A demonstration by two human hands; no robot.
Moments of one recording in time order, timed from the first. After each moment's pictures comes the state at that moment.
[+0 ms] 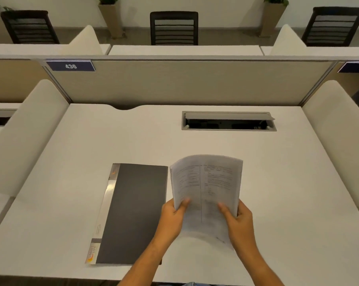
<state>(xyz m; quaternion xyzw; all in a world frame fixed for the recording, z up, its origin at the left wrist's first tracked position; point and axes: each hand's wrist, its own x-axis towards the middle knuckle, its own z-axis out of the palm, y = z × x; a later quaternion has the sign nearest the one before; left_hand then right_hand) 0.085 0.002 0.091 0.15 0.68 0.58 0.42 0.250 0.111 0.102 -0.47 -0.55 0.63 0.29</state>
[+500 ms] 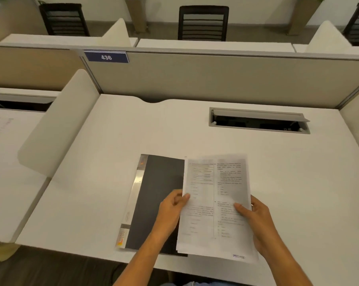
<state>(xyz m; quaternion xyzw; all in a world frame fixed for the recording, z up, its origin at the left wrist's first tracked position) 0.015 -0.069 0.077 0.14 0.70 0.56 0.42 0.216 0.101 0.102 -0.49 -0.49 0.70 0.17</state>
